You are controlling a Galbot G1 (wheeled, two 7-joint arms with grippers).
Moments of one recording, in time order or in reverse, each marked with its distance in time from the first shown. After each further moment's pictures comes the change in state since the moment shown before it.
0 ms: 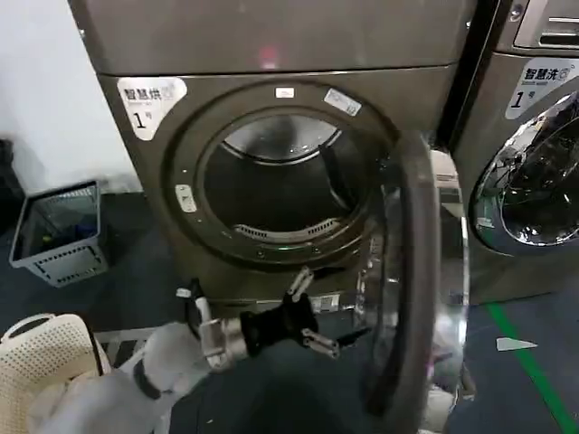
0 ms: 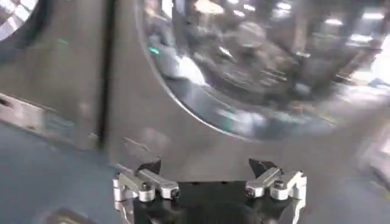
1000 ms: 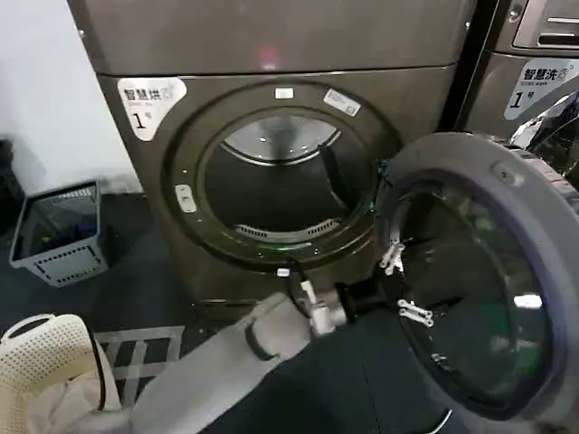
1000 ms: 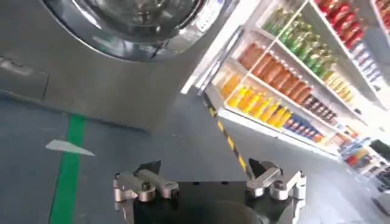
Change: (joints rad) left arm -0.278 -0.401 0.254 0.339 0.394 -0.152 -0.193; right arm -0.463 0.552 0.554 0.523 -0.202 -0.160 0.271
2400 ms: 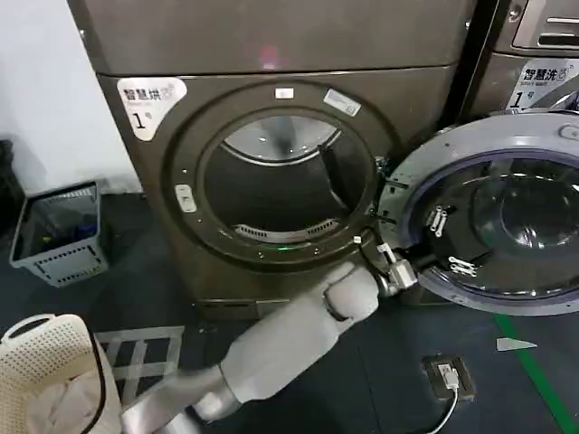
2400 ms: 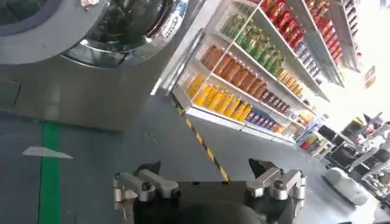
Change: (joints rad) left arm -0.142 -0.305 0.026 0.366 0.036 0.157 -0.100; right arm -0.013 0.231 0.086 0.167 0.008 -0.011 0.026
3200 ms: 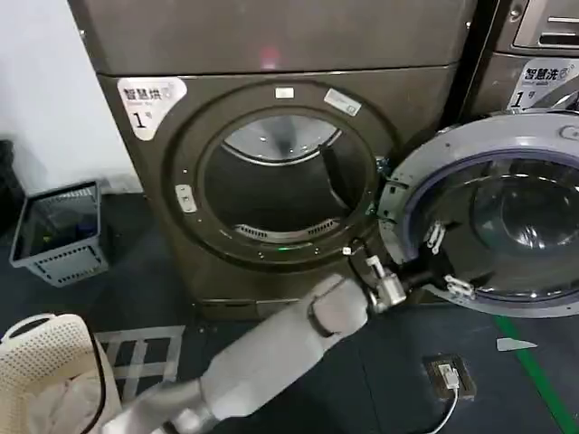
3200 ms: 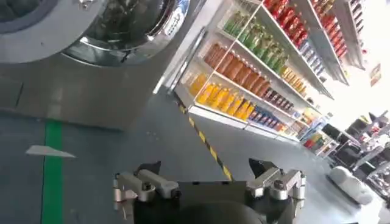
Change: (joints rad) left arm 0.074 0.132 0.015 -0.209 -0.044 0.025 0.093; right arm 0.009 -0.024 -0.007 -0.014 0.000 -0.011 -0.008
